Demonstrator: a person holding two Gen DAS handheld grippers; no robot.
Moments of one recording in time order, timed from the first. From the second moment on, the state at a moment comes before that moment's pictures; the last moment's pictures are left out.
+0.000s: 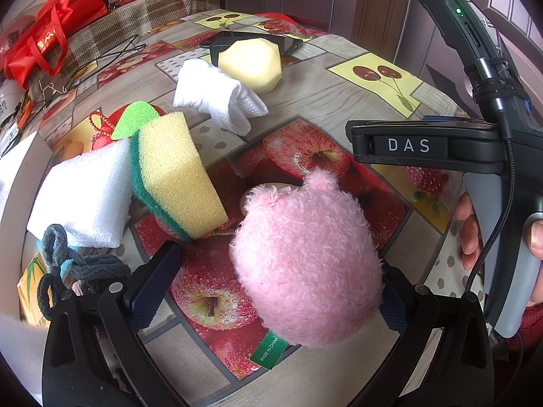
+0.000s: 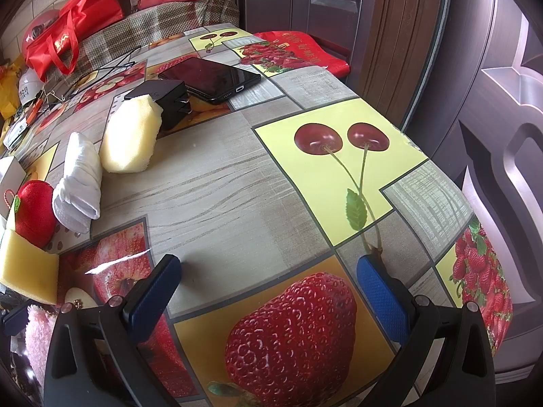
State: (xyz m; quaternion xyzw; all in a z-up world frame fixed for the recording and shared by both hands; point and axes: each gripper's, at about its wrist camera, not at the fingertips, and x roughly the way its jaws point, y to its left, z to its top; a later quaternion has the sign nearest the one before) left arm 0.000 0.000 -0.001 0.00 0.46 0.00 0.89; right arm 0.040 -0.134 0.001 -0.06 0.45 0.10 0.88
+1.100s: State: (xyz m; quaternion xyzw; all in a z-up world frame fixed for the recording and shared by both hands) left arm 0.000 -0.002 0.001 0.00 0.46 0.00 0.89; right arm 0.040 -0.134 0.001 -0.06 0.45 0.10 0.88
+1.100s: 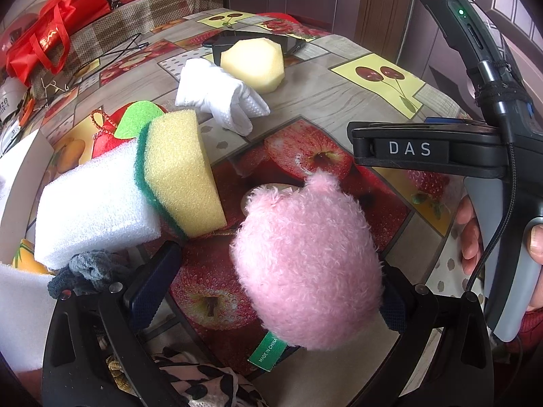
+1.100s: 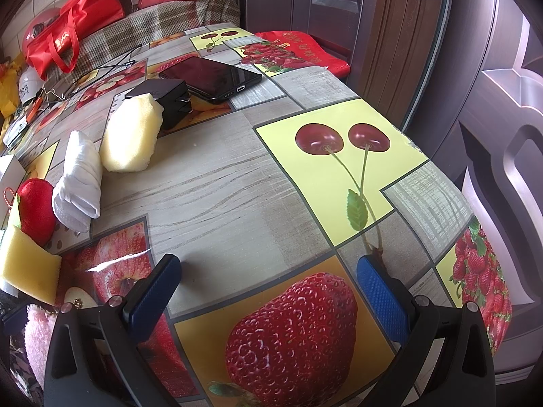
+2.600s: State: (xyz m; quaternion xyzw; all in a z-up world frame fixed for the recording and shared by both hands) left arm -0.136 0.124 0.090 -0.10 0.27 0.02 0.96; right arm 0.003 -0.147 0.047 -0.01 0.31 0.36 0.88
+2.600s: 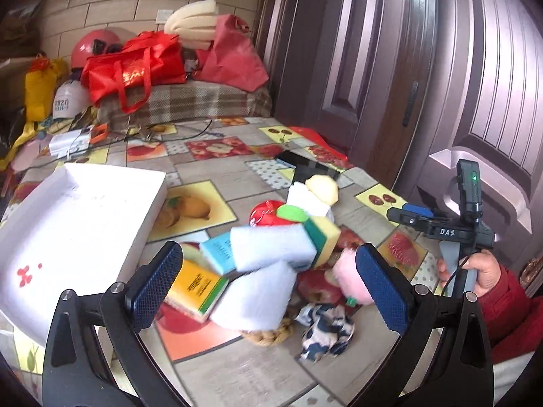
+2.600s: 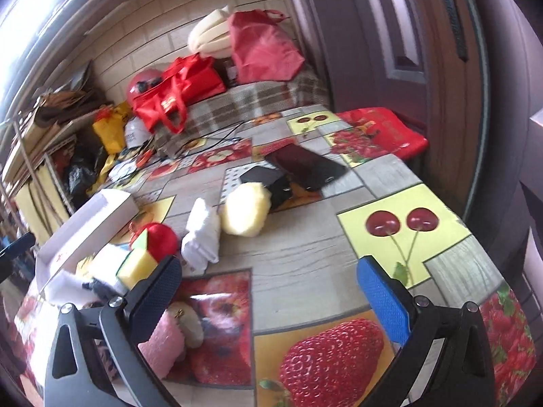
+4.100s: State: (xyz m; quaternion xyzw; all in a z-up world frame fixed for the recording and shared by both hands) left arm -0.199 0.174 0.060 -0.01 0.18 0.25 0.95; right arm -0.034 -0.111 0.066 0.00 0.16 0.41 0.90
